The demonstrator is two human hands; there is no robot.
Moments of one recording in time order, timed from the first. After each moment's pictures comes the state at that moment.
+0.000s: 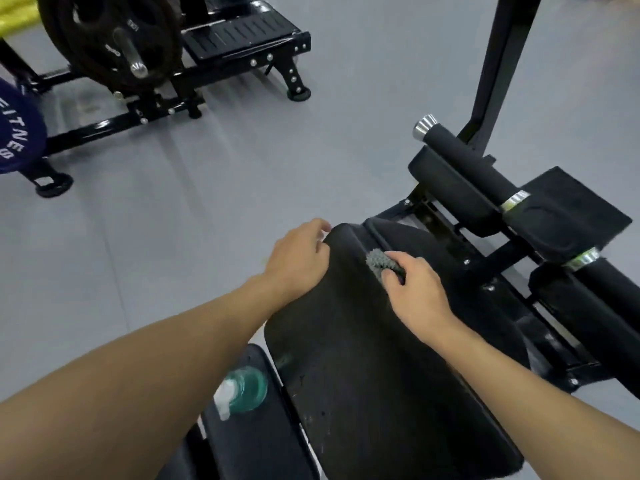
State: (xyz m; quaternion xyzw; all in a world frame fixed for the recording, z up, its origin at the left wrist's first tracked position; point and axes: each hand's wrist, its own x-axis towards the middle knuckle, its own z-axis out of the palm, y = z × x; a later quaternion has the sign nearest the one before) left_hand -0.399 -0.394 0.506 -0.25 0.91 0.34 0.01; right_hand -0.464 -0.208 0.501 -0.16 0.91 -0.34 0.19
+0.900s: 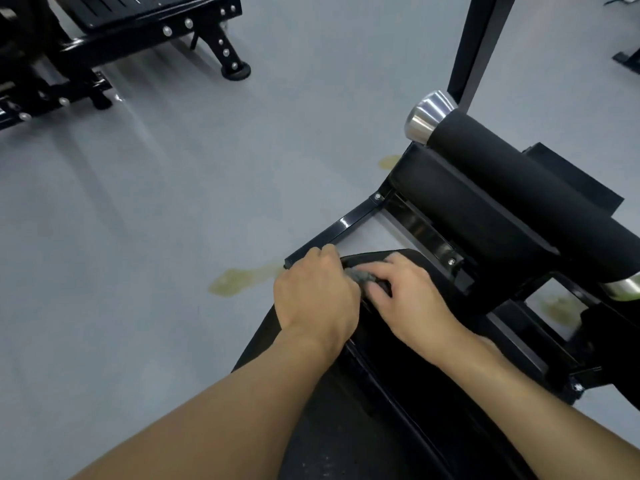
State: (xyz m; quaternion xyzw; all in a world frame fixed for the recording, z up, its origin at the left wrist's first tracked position) left_hand -0.551 -0.365 0.426 -0.29 0.93 0.22 0.06; right_hand -0.604 -0.244 0.412 -0.25 0.91 -0.28 0.18
